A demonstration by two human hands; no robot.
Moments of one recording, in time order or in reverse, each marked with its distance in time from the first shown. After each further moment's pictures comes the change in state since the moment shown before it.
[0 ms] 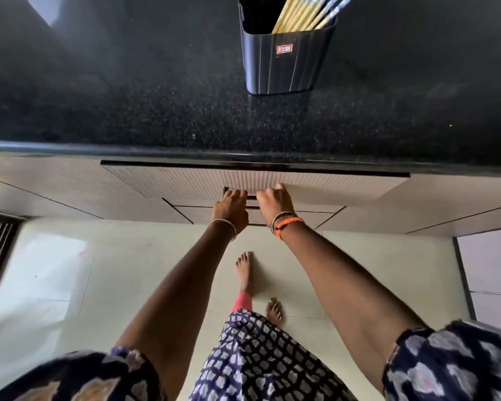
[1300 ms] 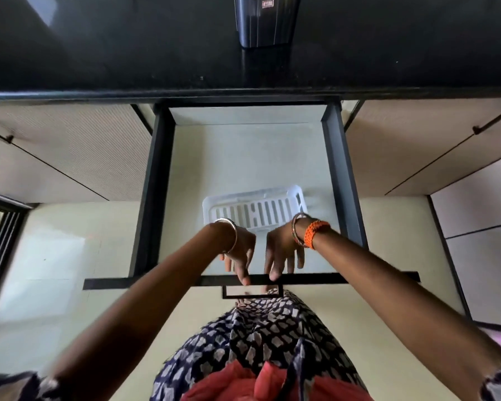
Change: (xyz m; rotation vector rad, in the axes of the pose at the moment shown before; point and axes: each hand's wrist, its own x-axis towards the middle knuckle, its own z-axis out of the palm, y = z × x) left_hand -0.249 0.036 -0.023 0.115 -1.054 0.206; right_hand -0.244 -0.054 0.008 0.278 -1.131 -0.027
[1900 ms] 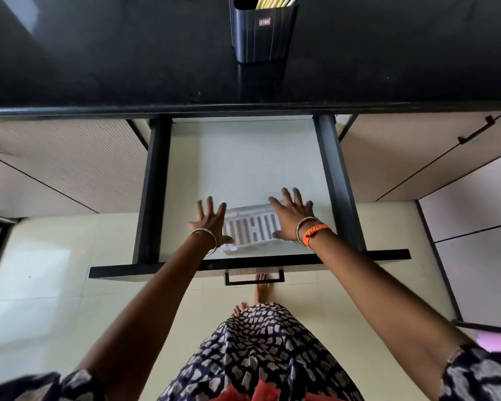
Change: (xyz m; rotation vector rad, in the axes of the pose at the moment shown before) left_hand 0.046 -0.078 -0.012 -0.116 0.741 -0.264; right_hand 0.040 0.038 -0.036 -0.180 0.894 0.188
